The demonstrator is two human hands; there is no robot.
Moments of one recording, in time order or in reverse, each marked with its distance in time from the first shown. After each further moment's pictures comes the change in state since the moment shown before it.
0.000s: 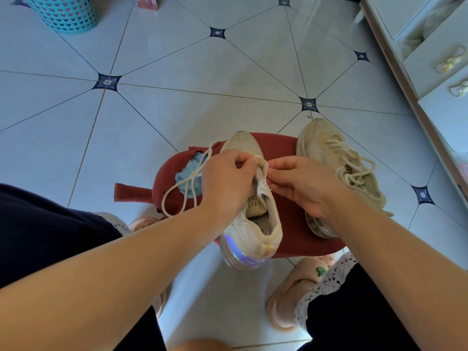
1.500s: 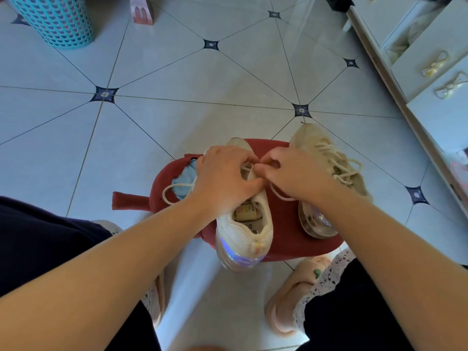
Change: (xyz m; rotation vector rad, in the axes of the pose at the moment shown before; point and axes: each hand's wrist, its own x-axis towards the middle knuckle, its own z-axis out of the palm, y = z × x) left_hand 0.011 0.002 -0.009 0.430 -0.191 0.342; right_hand -0.003 -0.021 0.004 -1.157 0.164 -0.330
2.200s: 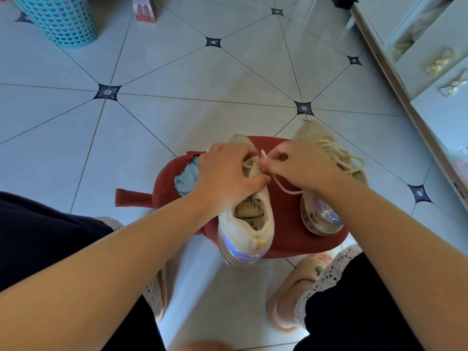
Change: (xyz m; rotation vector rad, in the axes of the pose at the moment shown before) left_hand -0.001 -0.002 0.000 0.017 0.012 0.008; right_hand 0.004 0.003 -0.006 0.051 0.033 0.017
